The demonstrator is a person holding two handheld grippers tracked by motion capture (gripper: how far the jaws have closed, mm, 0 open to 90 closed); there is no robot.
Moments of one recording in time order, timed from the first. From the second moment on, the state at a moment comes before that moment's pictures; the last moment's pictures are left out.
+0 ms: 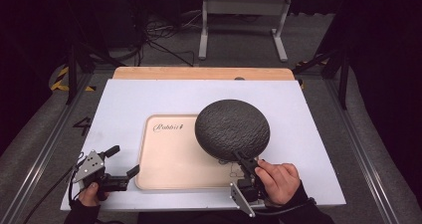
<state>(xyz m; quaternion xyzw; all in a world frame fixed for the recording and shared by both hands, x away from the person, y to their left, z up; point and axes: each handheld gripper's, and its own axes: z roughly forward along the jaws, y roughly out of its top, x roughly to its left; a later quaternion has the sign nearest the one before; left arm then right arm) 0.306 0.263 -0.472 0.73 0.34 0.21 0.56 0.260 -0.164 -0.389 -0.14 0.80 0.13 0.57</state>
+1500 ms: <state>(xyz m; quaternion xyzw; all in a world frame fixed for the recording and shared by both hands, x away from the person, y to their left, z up) 0.306 0.263 -0.472 0.72 0.34 0.21 0.56 0.282 -0.113 -0.432 -0.19 0.81 0.15 0.53</state>
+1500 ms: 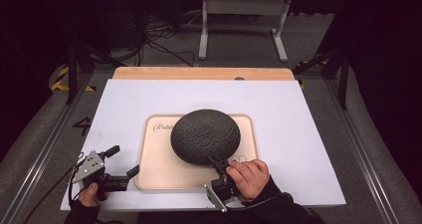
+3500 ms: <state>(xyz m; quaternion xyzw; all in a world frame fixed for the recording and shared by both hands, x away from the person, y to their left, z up) 0.306 0.262 -0.472 0.72 0.34 0.21 0.56 0.288 -0.103 -0.464 -0.20 0.84 0.16 0.47</state>
